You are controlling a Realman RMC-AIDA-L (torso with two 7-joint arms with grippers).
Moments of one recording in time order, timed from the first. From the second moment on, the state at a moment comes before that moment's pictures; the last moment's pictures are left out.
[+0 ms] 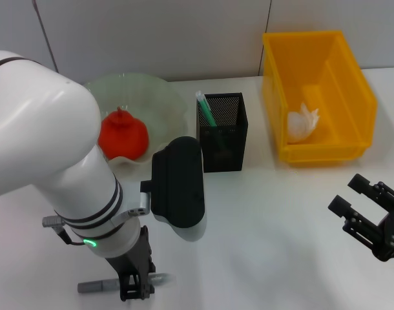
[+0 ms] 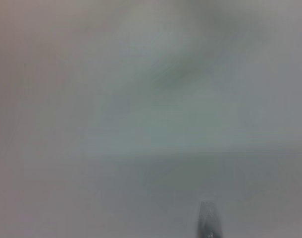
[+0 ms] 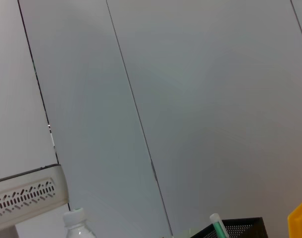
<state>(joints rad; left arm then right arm) -0.76 -2.08 1.93 1.24 2.52 1.51 -2.25 0.09 2.08 2.27 0.34 1.88 -1.68 0.83</state>
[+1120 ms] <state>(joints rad) -0.76 -2.08 1.94 1.20 2.52 1.48 -2.24 0.10 2.07 2.27 0.34 1.88 -1.68 0.86</state>
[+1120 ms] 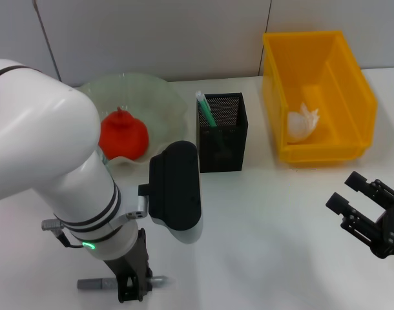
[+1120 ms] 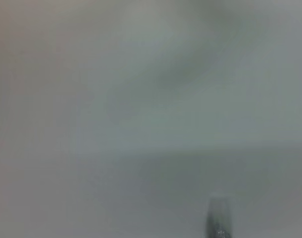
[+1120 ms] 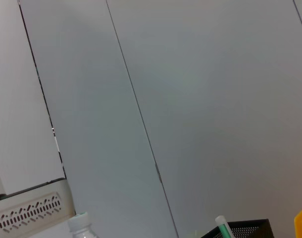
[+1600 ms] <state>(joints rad) -0.76 -2.08 1.84 1.23 2.46 1.52 -2.23 0.10 2.07 2.30 0.34 1.89 -1.69 0.88</state>
